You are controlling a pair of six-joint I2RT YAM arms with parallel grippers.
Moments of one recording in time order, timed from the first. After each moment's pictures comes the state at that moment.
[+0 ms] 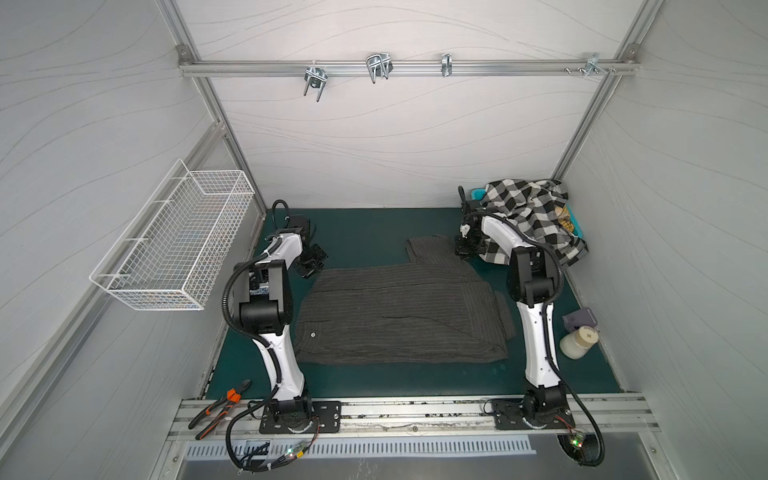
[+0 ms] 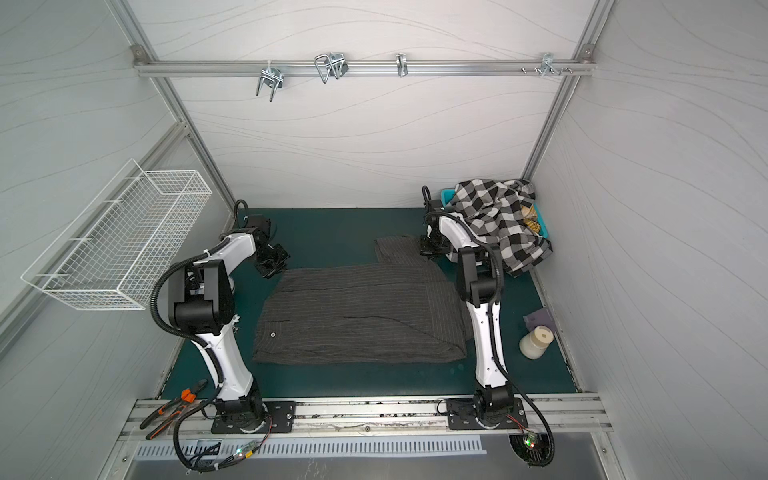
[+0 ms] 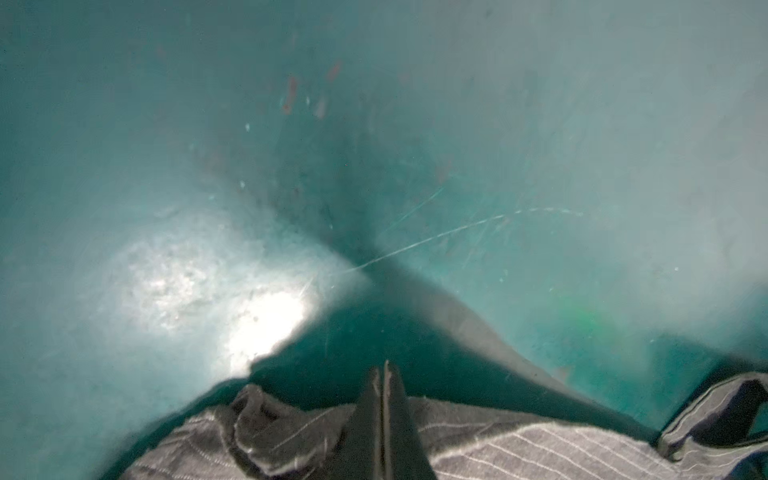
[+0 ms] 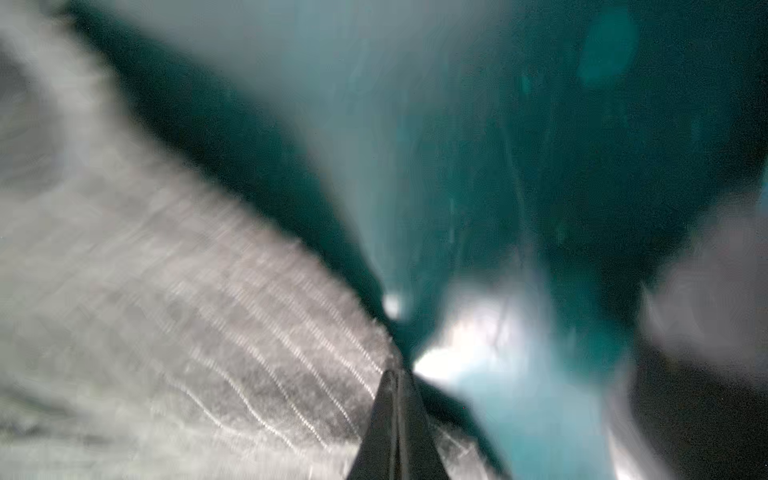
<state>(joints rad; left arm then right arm) 0.10 1.97 1.46 -0.77 0.15 -0.69 0.26 2.33 2.01 -1.06 -0.10 0.23</state>
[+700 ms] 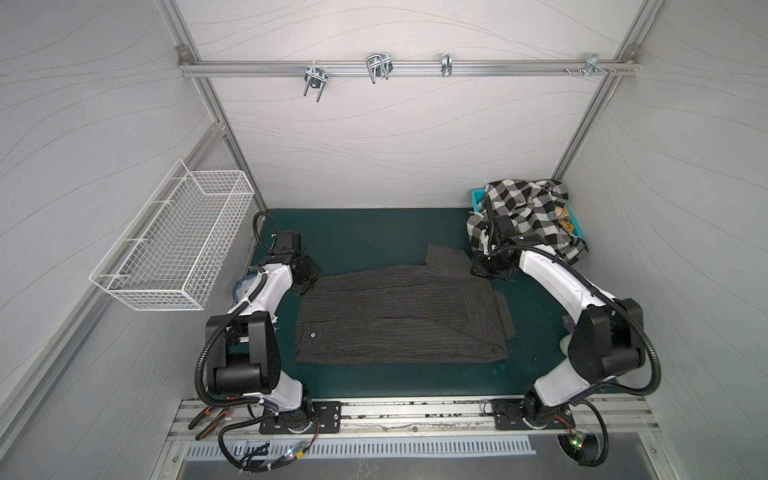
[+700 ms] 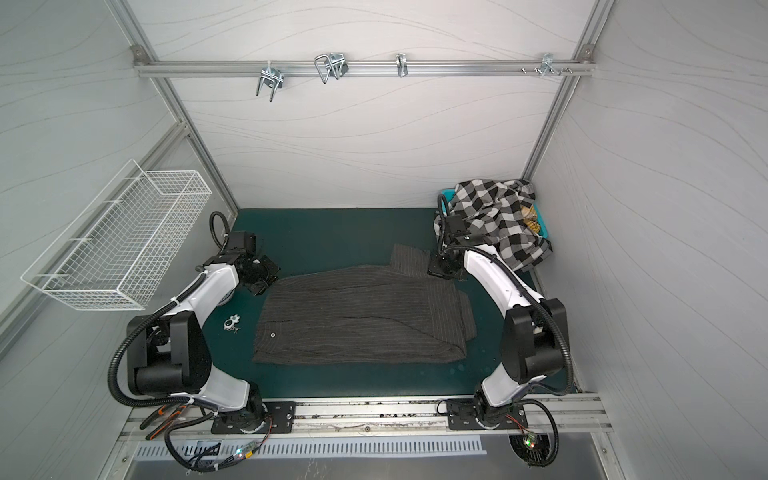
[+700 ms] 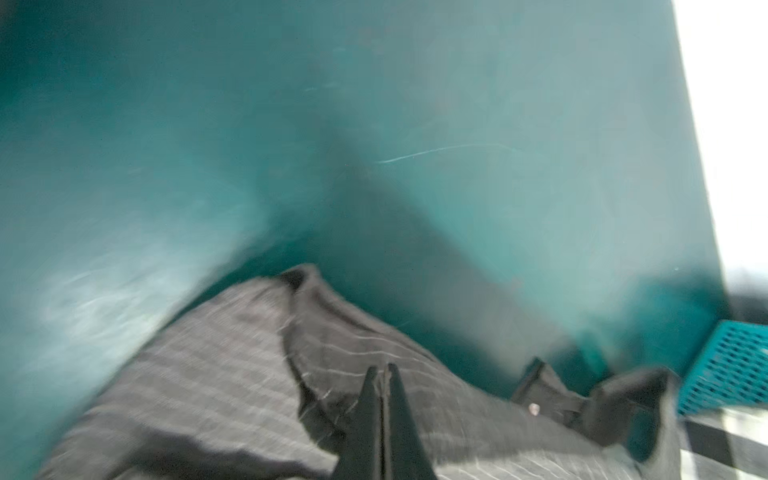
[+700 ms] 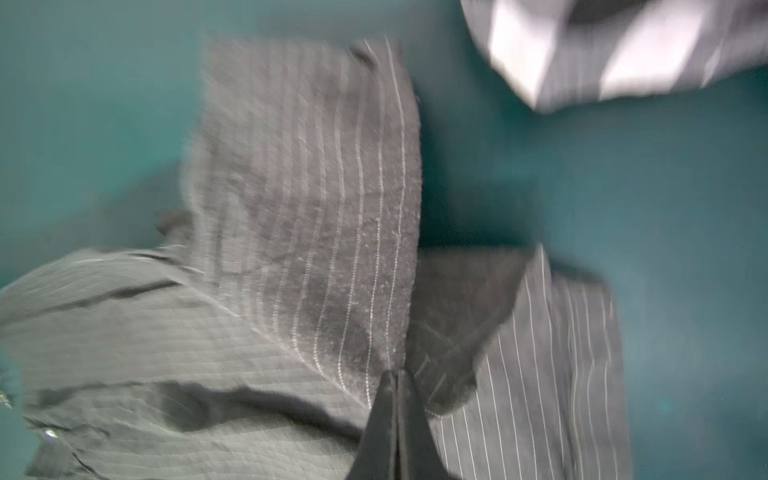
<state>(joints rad) 0.13 1.50 1.02 -0.65 0.11 -0.80 0.32 1.55 1.23 -0.87 -0.12 0.43</state>
